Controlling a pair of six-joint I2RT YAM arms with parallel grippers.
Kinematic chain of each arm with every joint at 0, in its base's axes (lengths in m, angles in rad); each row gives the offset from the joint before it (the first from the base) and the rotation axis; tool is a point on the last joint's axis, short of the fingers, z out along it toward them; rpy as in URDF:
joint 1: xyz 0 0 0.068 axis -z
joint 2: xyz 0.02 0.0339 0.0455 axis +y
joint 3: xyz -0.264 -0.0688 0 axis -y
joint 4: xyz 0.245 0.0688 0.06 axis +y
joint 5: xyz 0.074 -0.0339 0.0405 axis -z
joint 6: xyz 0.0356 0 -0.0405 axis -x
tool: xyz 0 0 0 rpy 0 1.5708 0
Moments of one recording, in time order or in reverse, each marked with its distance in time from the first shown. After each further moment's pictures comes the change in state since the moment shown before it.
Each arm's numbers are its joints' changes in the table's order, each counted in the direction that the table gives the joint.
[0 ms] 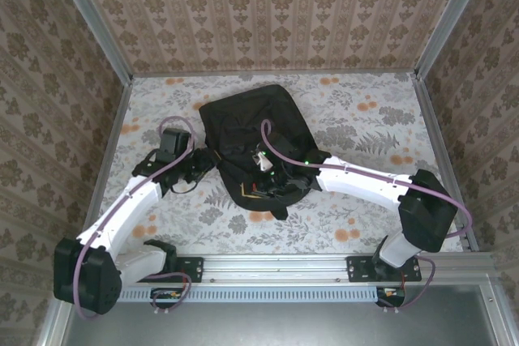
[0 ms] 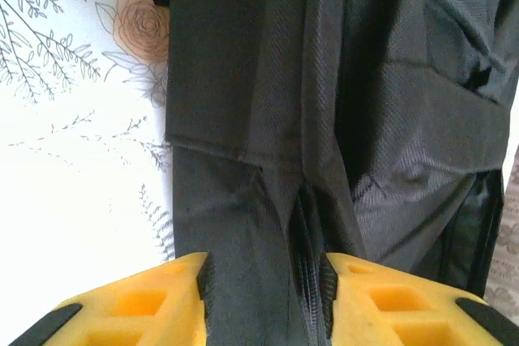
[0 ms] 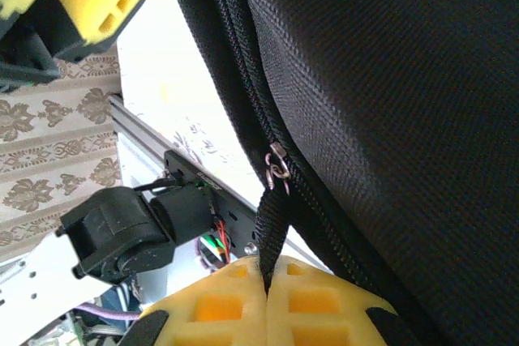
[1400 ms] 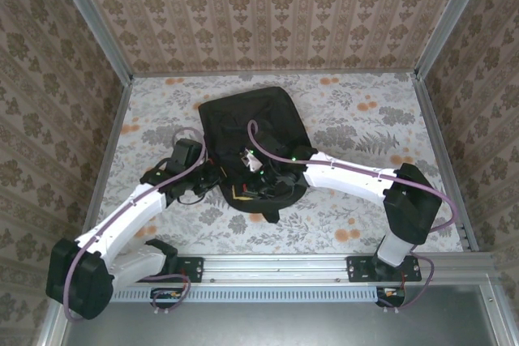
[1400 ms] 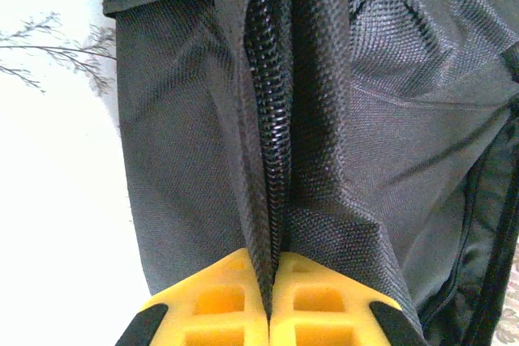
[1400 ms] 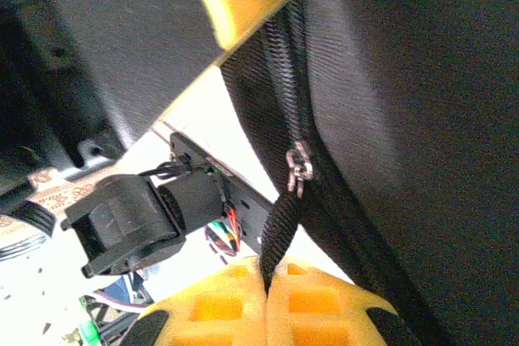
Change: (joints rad) left arm 0.130 -0.029 -0.069 0.001 -0.036 0.028; right arm -0.031 0.099 0.115 0.065 -0.044 0.019
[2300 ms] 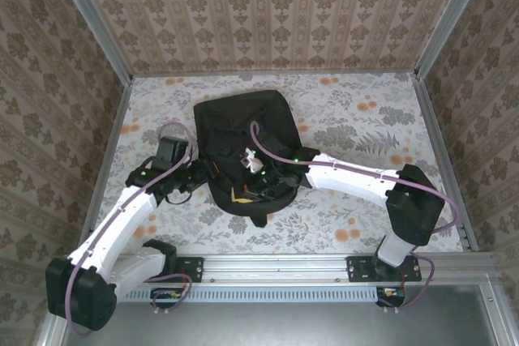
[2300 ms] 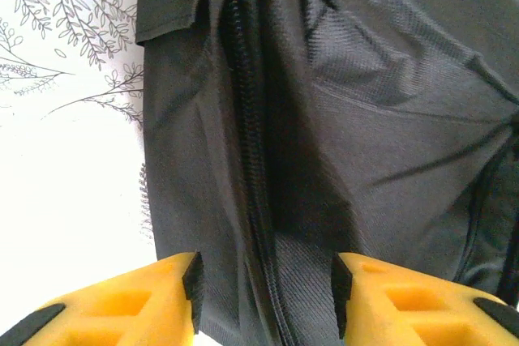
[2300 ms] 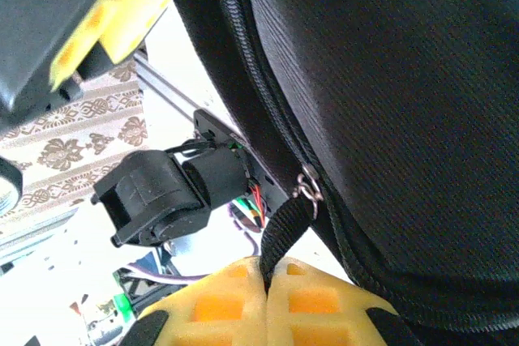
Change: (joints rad) left arm -0.105 -0.094 0.059 0.179 0.001 -0.151; right arm 0.008 -0.009 -0.024 -0.062 -0.089 -0.057
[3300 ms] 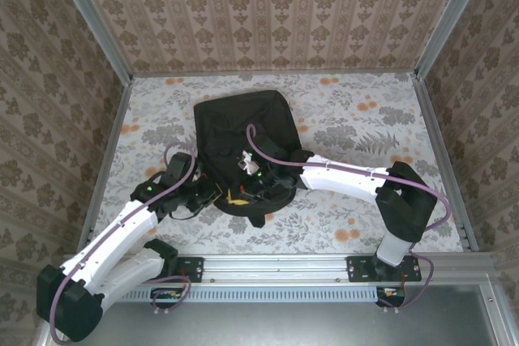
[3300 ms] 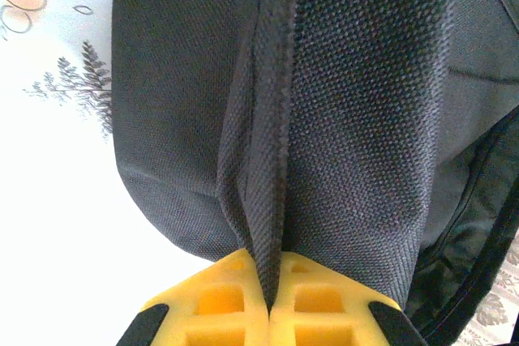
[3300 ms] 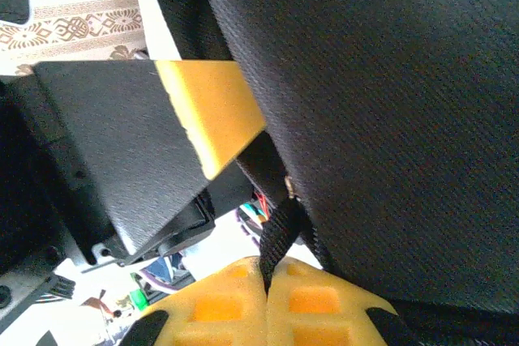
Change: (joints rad) left arm 0.162 -0.086 -0.110 0.012 -0.006 0.309; right arm -0.010 0.037 -0.023 -0.064 -0.018 -0.042
